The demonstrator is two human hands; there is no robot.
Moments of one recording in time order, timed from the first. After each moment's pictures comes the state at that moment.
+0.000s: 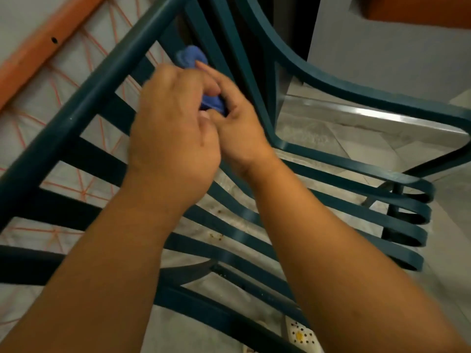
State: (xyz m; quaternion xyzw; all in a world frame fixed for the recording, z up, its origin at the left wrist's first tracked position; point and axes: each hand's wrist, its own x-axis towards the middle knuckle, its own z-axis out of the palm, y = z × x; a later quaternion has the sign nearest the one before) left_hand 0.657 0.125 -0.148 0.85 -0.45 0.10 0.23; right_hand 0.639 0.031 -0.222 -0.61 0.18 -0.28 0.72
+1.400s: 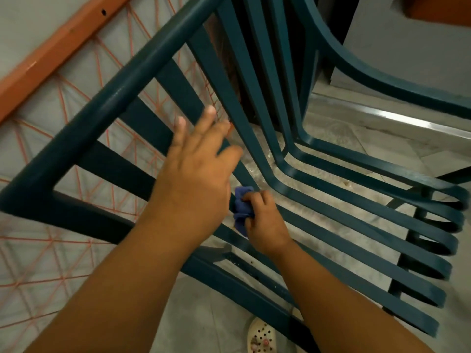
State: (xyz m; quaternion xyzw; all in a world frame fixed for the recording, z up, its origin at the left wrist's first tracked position) left_hand 0.663 0.204 -0.197 0.84 -0.54 0.06 0.00; right_hand 0.569 0.125 -0.400 -0.84 0.27 -0.09 0.46
